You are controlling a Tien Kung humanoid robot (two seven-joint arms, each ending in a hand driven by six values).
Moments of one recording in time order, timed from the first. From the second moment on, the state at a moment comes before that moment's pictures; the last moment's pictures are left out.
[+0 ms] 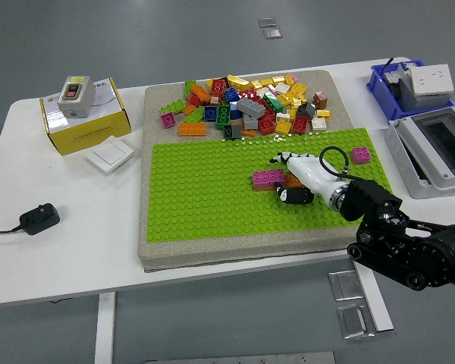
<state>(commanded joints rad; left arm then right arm) -0.05 0.06 -1.24 -0.18 1.06 0.09 0.06 0.72 -0.28 0.36 1.09 -1.67 -0.23 -0.21</state>
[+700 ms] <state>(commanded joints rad) -0.04 0.06 -1.23 -0.18 1.05 0.09 0.06 0.64 -0.36 0.41 1.24 -1.70 -0.25 -0.21</state>
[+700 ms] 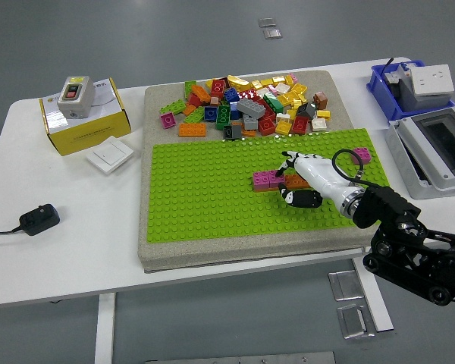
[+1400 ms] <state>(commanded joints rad) -0.04 0.06 -1.23 -0.18 1.05 0.09 0.06 0.65 -0.33 0.41 1.18 -1.66 -0.25 -0.20</state>
